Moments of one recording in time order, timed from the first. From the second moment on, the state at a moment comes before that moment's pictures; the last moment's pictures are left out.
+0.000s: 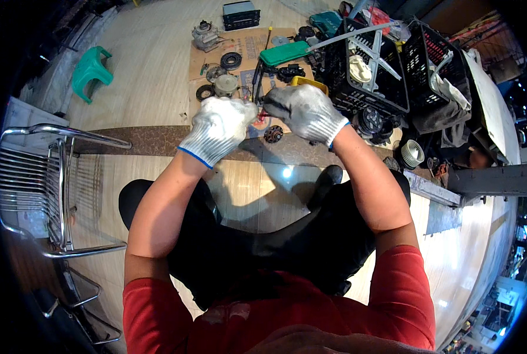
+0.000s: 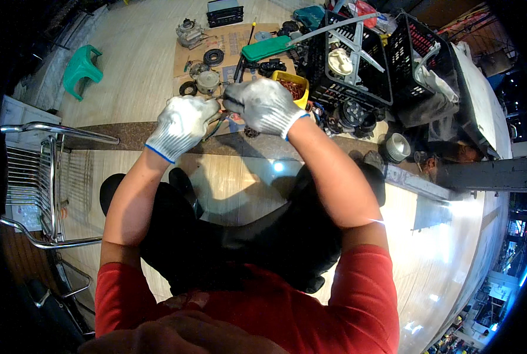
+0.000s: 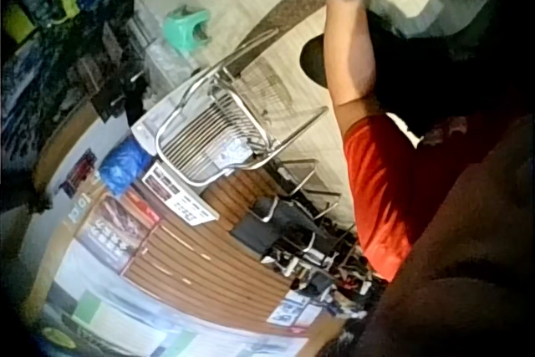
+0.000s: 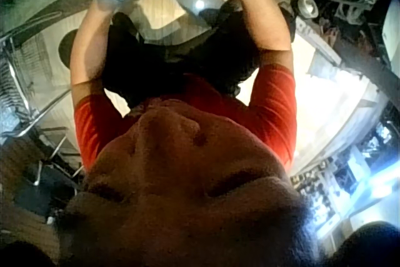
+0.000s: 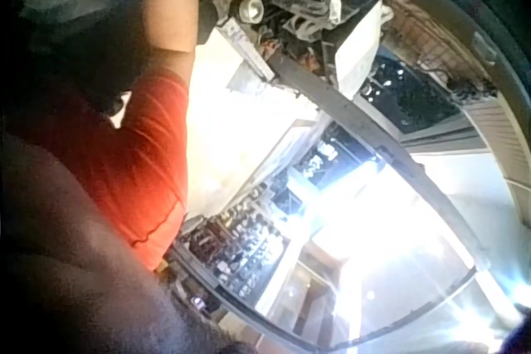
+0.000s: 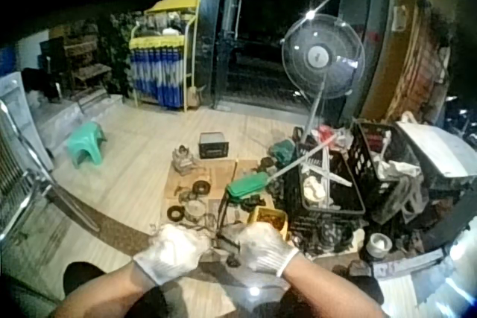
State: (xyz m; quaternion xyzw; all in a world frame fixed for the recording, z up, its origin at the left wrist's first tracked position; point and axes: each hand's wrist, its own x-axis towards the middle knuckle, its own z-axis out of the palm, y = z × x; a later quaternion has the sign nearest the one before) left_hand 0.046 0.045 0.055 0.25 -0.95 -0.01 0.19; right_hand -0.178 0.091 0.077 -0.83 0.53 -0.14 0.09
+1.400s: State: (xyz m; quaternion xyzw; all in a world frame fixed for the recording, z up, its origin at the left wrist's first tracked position) left_hand 0.051 0.039 0.058 0.16 -0.92 -0.19 0.29; right_hand -0.187 0.085 0.060 -0.73 0.51 -0.27 0.37
